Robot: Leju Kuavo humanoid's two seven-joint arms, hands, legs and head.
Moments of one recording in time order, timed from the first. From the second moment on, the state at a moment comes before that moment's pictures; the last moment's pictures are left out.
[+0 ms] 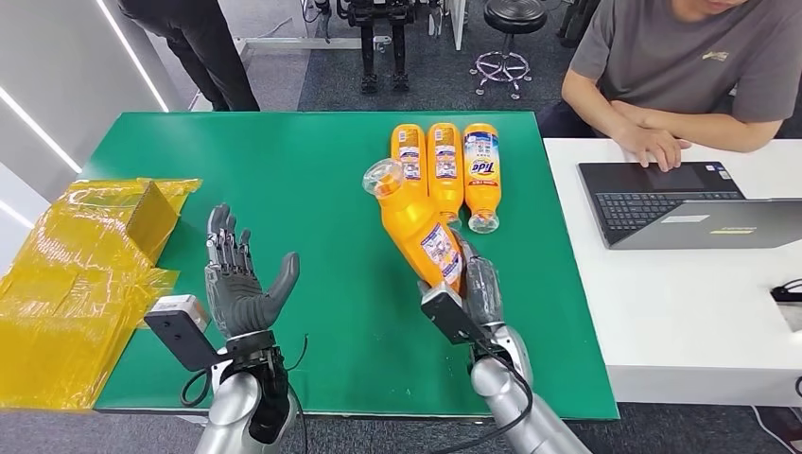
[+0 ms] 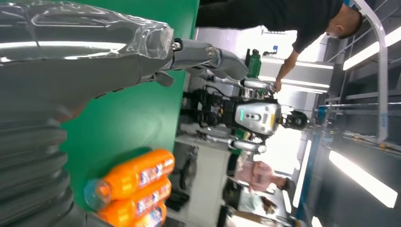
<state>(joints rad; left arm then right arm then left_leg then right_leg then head) -0.13 -0.27 -0.32 -1.44 0.08 0.46 -0.69 -0.38 0.14 0.46 -0.85 0.40 -0.57 -0.52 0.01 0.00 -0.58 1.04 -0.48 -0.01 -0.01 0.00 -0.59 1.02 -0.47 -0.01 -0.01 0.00</state>
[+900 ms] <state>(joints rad) -0.18 -0.28 -0.35 -1.38 0.27 0.01 -0.54 -0.29 0.18 0.52 -1.07 0.61 -0.31 -0.49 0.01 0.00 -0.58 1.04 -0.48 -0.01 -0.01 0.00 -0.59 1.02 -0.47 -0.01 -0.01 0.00</state>
